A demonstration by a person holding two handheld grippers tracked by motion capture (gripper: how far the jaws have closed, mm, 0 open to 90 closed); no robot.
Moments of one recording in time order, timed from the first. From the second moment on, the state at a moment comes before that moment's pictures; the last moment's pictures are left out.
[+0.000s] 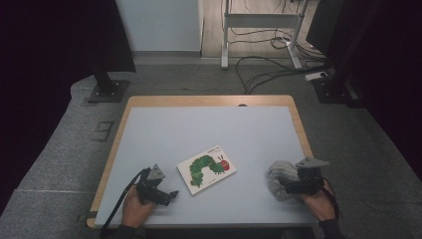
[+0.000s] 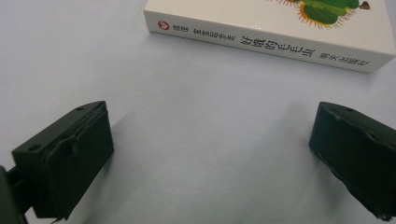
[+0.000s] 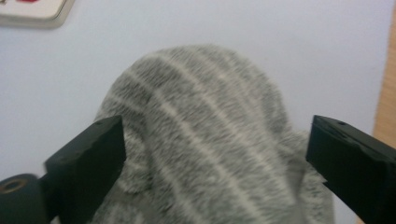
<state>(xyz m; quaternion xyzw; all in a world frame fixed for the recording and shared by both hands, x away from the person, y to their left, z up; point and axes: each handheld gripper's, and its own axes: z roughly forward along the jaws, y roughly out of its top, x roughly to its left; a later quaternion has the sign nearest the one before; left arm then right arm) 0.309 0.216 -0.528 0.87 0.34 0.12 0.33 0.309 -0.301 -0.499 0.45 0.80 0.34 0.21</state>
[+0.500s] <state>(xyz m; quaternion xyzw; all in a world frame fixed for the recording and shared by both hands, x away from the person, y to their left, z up) 0.309 0.216 -0.528 0.87 0.34 0.12 0.33 0.315 -0.285 -0.481 0.43 0.81 0.33 0.23</state>
